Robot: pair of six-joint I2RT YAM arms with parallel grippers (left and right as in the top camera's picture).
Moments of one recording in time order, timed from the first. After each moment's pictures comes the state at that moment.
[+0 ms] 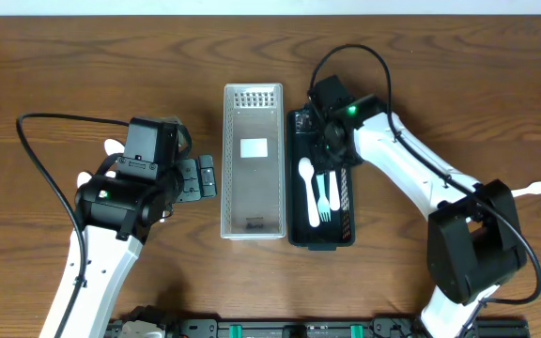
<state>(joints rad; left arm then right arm) -0.24 1.15 1.09 -1.01 -0.04 -0.32 0.48 1.89 1.45 -0.96 -0.04 0.23</state>
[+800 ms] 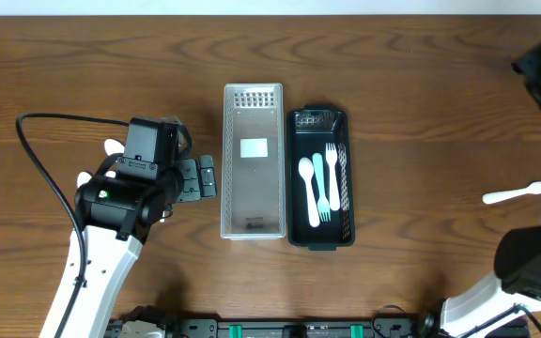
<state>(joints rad) -0.24 1.15 1.09 -1.01 -0.04 -0.32 -0.36 1.85 1.99 -1.27 0.07 0.71</state>
